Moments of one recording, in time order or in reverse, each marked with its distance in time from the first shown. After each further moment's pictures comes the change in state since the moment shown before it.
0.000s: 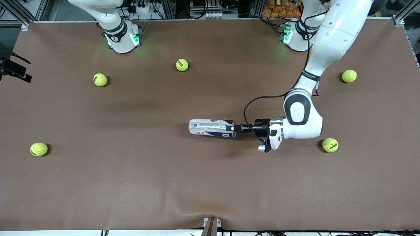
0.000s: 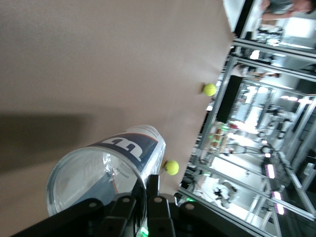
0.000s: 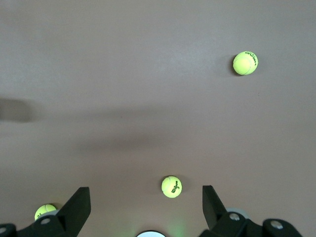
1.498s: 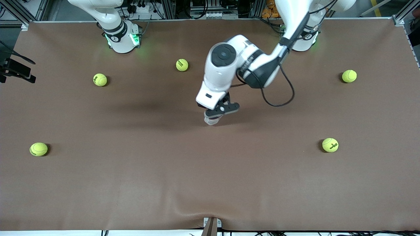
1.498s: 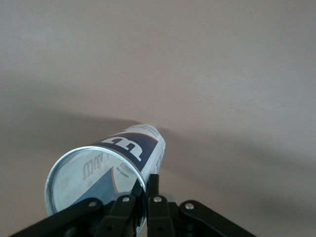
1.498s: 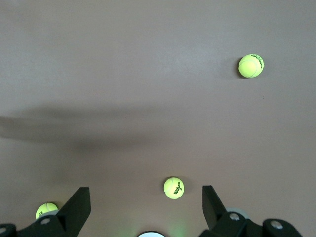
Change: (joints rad) left arm -0.446 -0.066 0.004 0.269 1.352 -0.055 -1.386; right arm 0.005 0.003 0.017 0.000 0.003 0.003 0.000
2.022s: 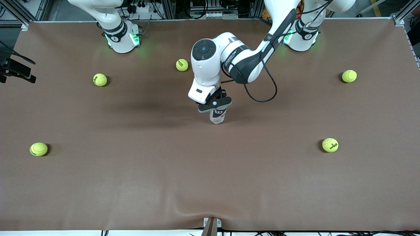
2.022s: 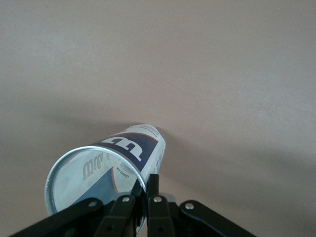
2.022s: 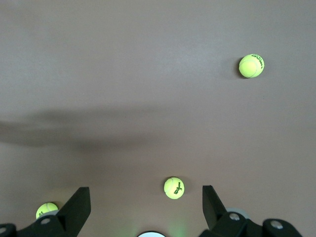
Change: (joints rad) left arm -0.069 0.055 0.033 0.023 0.080 -0.035 -0.075; right arm 0.000 0.000 0.000 0.000 0.000 0.000 0.000
